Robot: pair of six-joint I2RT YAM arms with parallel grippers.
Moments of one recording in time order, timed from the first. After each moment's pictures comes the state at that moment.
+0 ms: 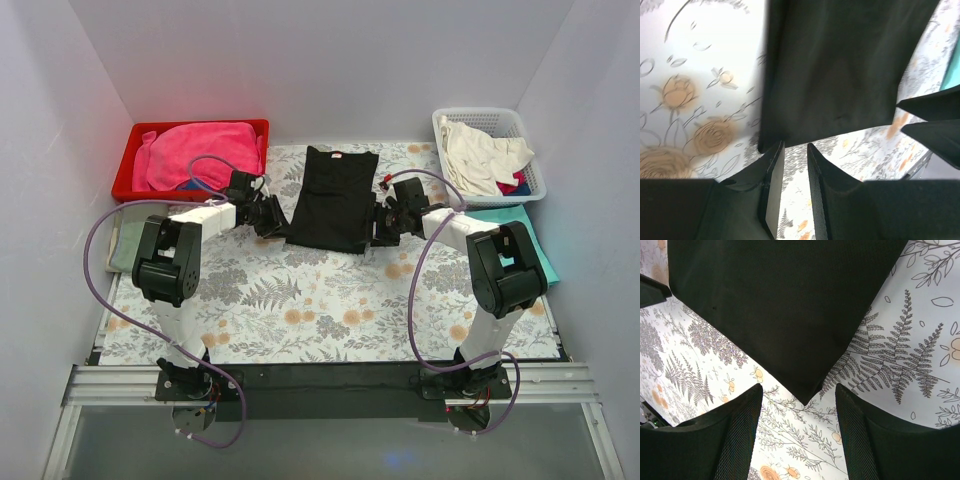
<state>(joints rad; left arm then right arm) -0.24 1.91 1.21 -0.24 0.51 -0.56 0.36 1.79 1.07 -0.20 -0.44 0.43</state>
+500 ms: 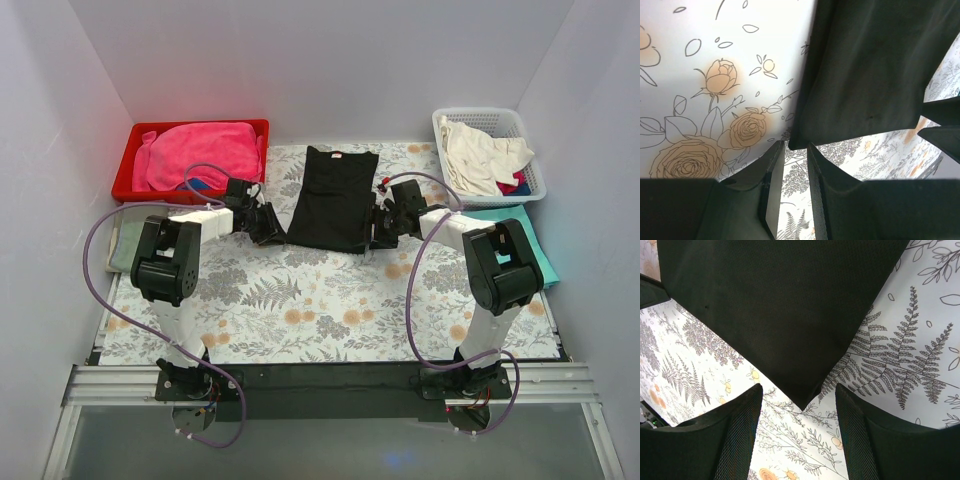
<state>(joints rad) -0.22 1.91 1.14 -0.21 0.48 -0.55 0.37 1.82 1.07 -0.19 -0.44 0.44</state>
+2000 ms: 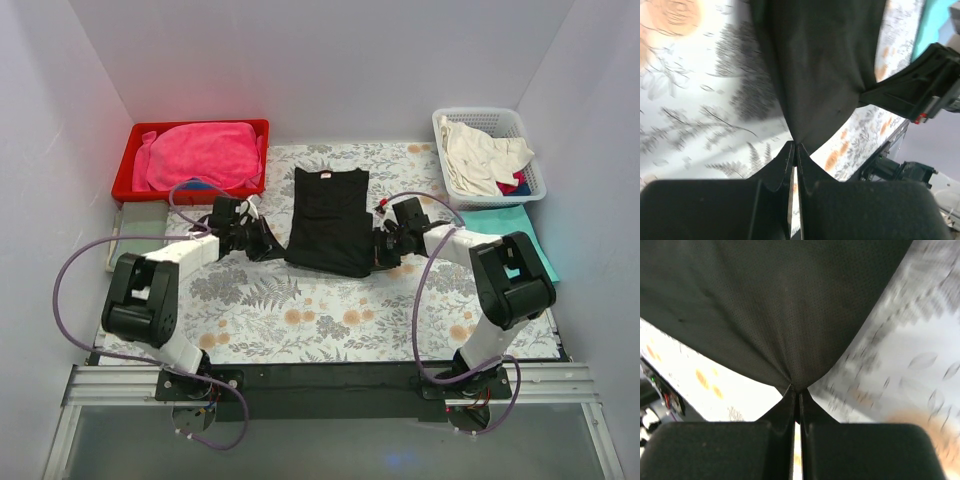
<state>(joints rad) -0.22 1.65 0.86 -0.12 0.62 -0.62 0.39 1.74 0.91 -0.21 -0.53 0.42</state>
